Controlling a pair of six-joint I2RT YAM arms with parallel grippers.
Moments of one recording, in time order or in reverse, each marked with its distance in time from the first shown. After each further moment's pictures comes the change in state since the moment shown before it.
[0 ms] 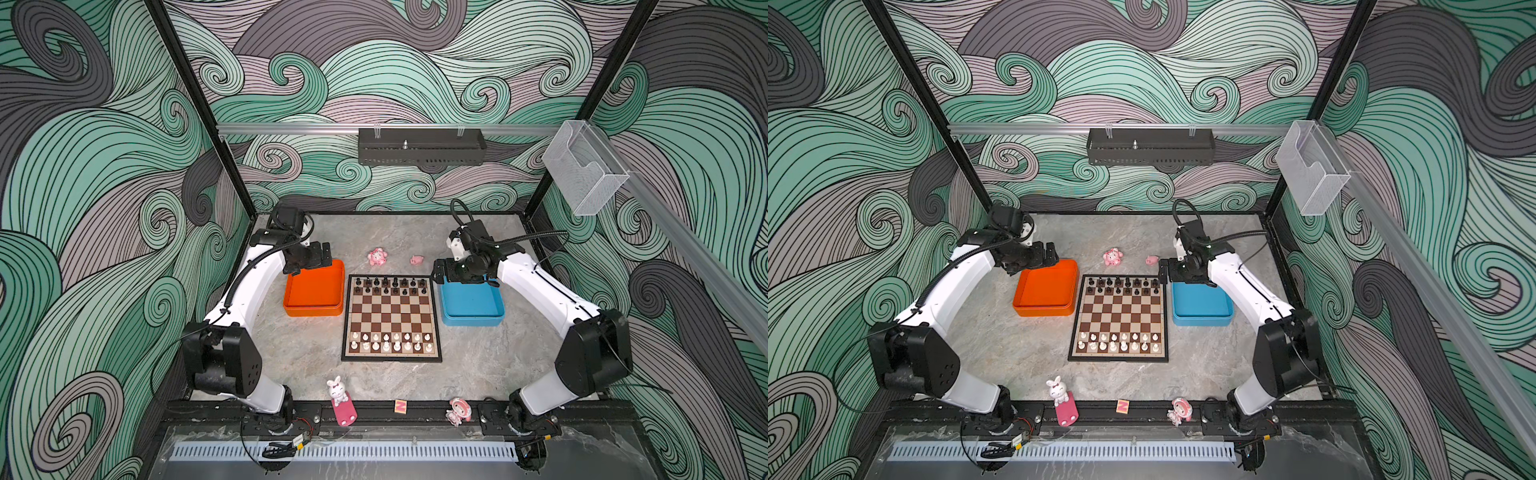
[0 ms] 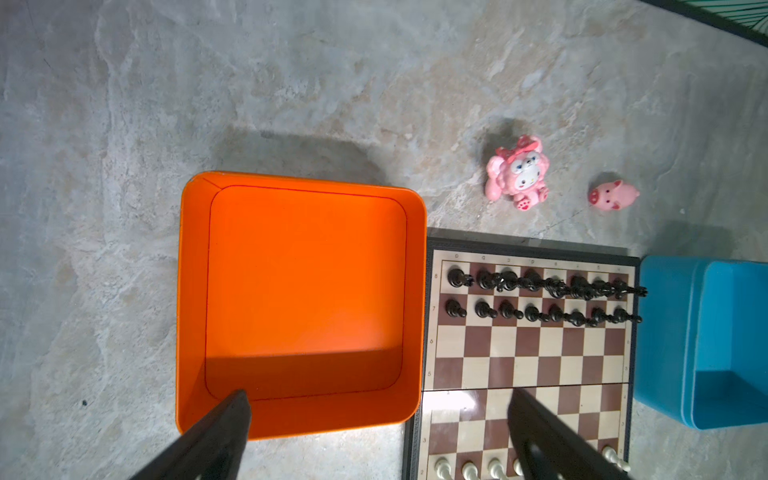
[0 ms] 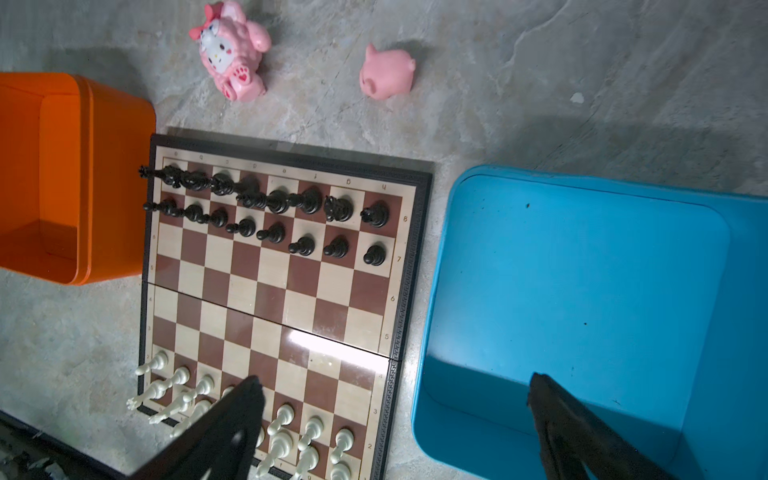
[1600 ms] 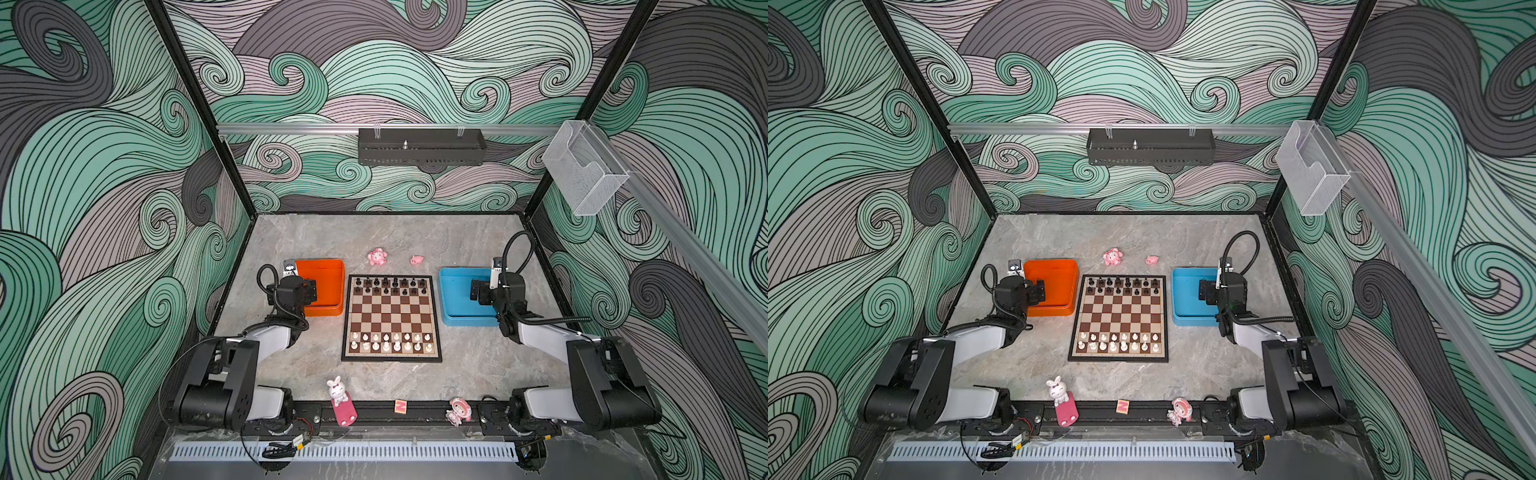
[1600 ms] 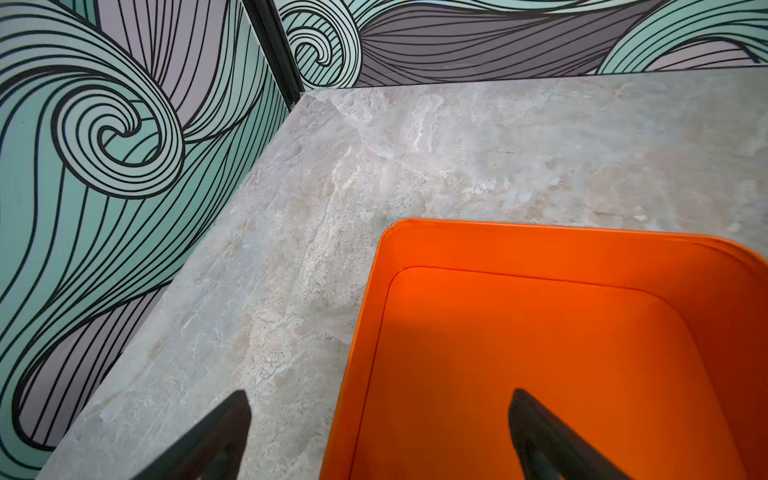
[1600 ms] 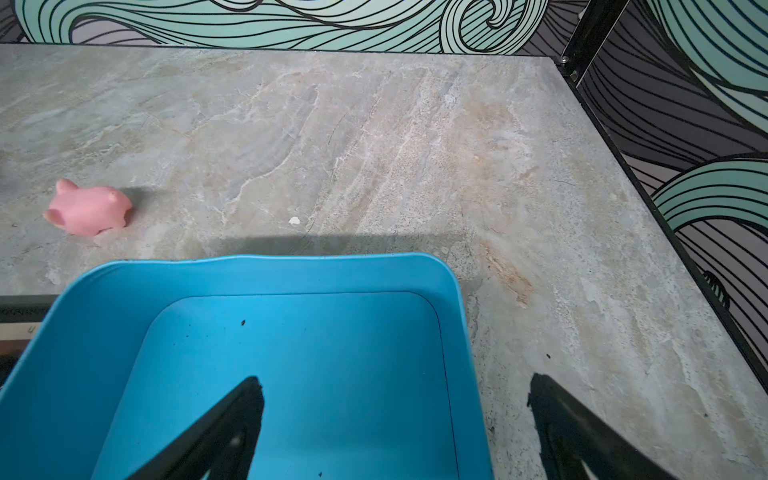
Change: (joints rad) left arm 0.002 -0.089 -0.966 1.408 -0.547 0.219; right arm -0.245 -0.165 -0.842 1.228 0.293 -0.248
